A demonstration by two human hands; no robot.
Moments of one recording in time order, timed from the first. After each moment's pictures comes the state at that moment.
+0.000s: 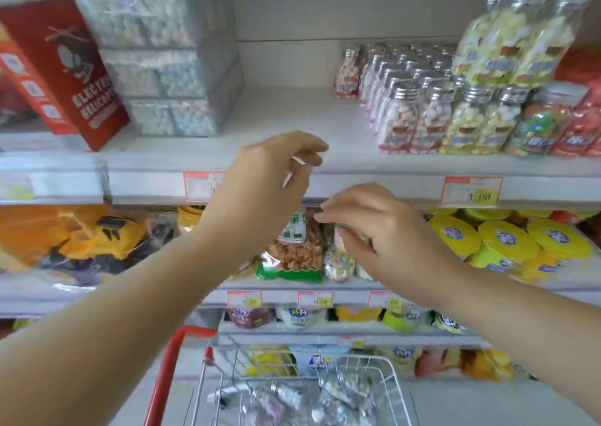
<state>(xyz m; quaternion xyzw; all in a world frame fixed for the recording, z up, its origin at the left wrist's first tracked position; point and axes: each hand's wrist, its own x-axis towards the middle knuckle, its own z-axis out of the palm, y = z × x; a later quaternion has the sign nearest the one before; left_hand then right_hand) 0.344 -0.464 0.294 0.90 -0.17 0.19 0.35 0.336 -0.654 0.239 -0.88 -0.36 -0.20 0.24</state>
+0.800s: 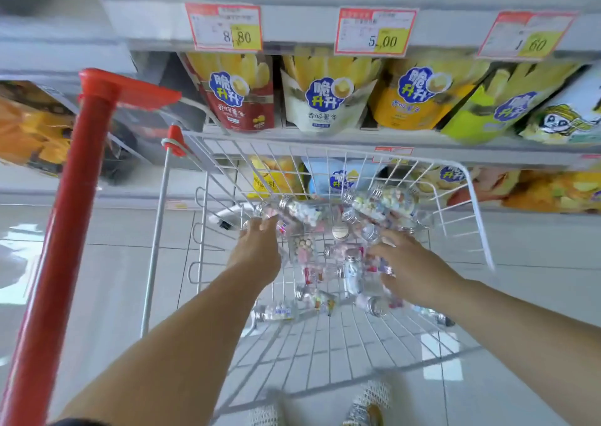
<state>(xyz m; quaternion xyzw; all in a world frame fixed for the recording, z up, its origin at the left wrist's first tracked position) 0.210 -0.404 -0.222 0.93 0.09 -0.30 0.18 0.211 -0.676 -0.190 -0.91 -0.15 0.37 0.07</state>
